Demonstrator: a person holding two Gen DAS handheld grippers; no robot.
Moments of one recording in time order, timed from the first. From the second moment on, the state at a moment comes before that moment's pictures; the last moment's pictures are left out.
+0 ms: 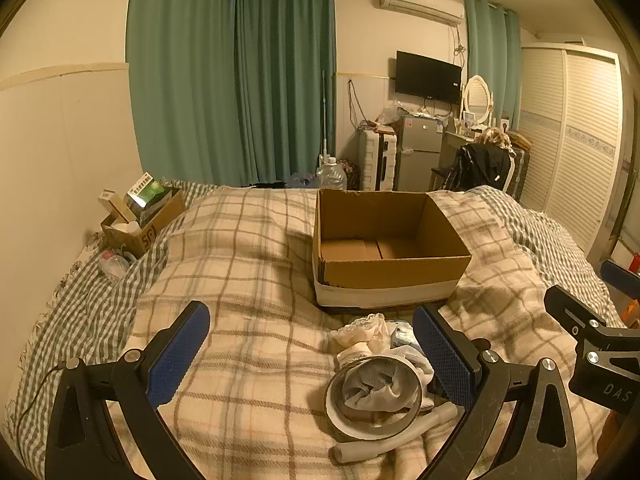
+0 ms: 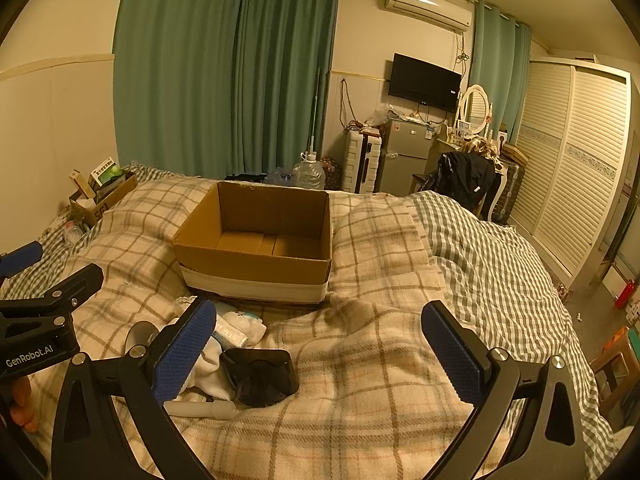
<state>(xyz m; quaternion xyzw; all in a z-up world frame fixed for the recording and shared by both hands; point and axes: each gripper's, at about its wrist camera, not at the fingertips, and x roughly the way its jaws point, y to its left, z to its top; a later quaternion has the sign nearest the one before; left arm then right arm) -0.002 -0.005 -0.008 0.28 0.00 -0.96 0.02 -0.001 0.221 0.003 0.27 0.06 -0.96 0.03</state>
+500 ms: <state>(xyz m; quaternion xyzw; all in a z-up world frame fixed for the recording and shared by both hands) -0.002 -0.005 -0.013 0.29 0.00 -0.96 0.02 0.001 0.219 0.000 0.27 0.06 -0.96 0.04</state>
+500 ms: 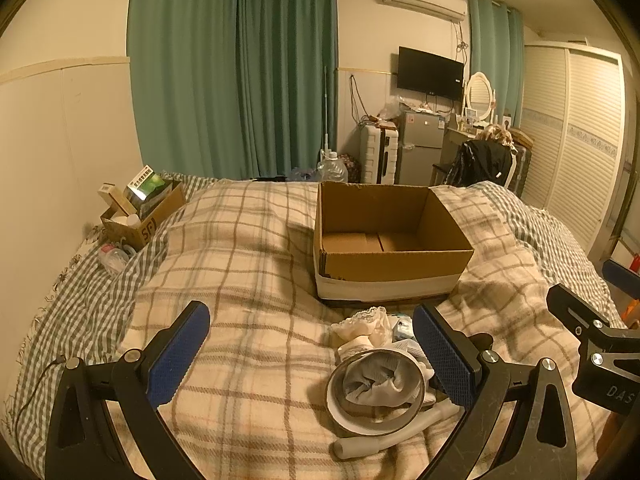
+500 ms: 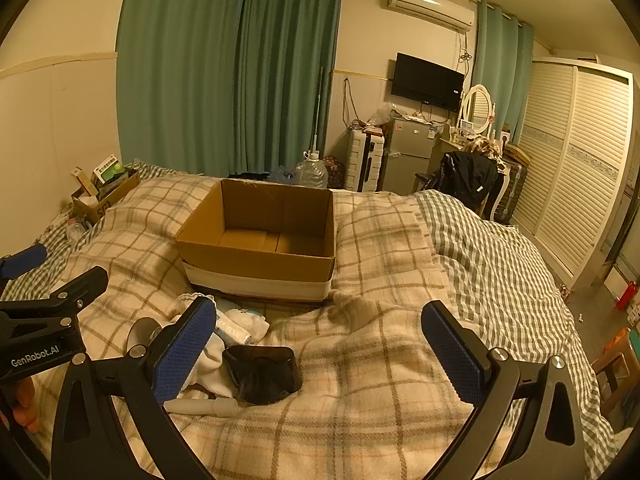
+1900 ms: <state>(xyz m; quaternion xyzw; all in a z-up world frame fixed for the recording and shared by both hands) -0.024 0.026 -0.077 0.40 0.00 -0.91 -0.04 -0.021 0.231 -0.032 0.32 0.06 -0.94 0.02</state>
